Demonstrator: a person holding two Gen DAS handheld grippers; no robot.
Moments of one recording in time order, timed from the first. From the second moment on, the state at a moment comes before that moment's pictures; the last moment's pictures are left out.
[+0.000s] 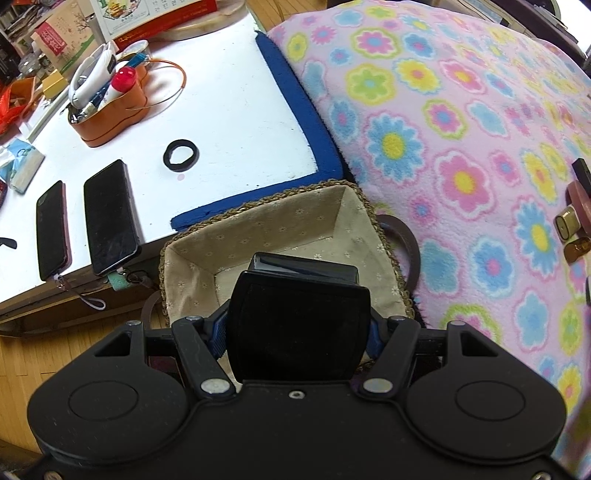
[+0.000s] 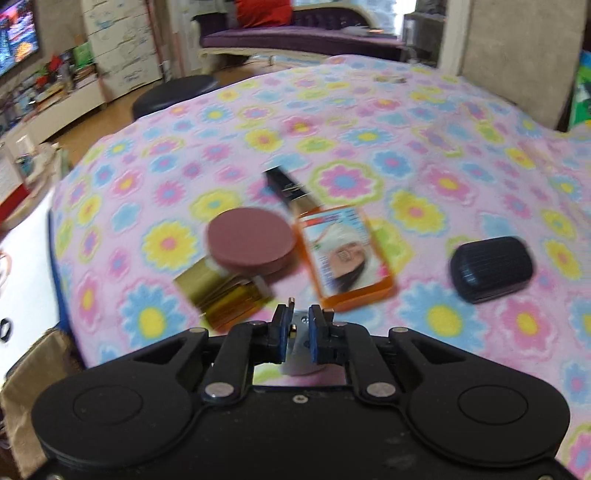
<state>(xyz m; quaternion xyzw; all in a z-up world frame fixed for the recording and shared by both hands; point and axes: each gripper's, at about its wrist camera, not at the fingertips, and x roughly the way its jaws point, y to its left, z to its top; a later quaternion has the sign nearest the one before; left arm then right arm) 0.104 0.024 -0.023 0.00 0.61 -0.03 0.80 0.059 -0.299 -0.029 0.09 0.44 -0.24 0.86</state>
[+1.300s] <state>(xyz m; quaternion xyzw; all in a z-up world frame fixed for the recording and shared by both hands) 0.091 -0.125 -0.024 0.06 0.61 -0.16 0.77 0.047 -0.327 -0.065 0.08 0.46 -0.21 0.86</state>
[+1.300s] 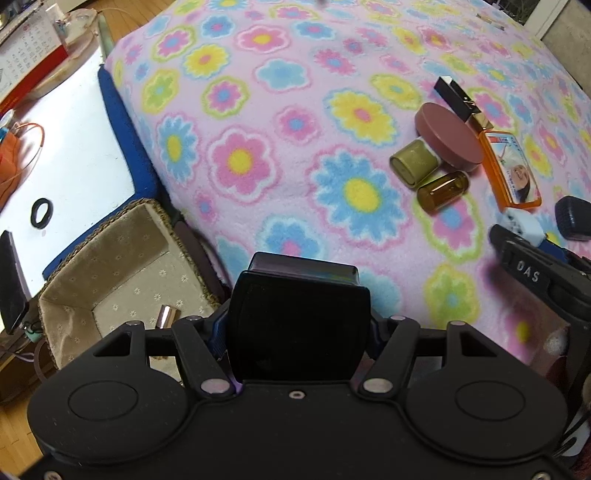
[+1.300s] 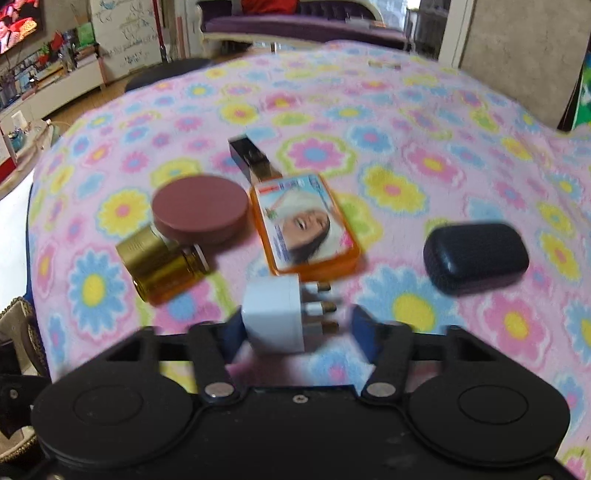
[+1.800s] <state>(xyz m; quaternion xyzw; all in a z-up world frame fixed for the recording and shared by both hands) 0.108 -0.029 -0.028 -0.06 0.62 -0.05 0.78 0.062 -0.242 -0.013 0.11 0.49 -0.10 0.86</state>
